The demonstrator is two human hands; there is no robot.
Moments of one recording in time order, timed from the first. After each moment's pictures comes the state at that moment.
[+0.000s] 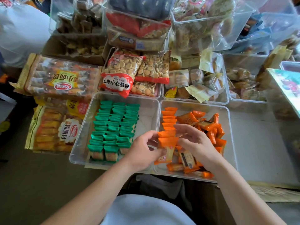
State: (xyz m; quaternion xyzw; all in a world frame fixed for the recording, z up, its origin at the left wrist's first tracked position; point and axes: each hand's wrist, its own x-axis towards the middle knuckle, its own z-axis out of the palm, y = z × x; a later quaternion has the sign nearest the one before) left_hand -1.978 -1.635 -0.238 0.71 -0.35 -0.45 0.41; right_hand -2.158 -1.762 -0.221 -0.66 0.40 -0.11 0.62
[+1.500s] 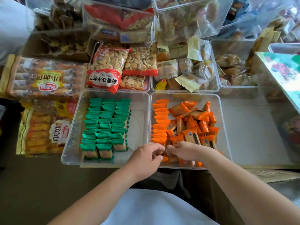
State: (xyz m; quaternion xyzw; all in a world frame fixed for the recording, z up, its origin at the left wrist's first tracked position) left_hand -2.012 -1.621 -0.267 0.73 -0.49 -0.42 0.23; right_hand -2.164 -1.767 -0.282 -0.67 0.47 0.37 0.44
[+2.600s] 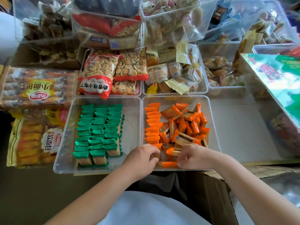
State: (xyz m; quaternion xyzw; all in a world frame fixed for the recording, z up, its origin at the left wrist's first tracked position) left_hand -2.013 -1.637 -0.273 0.71 -0.58 -0.36 0.15; right_hand -2.218 -1.769 -0.237 -0.77 0.39 0.30 0.41
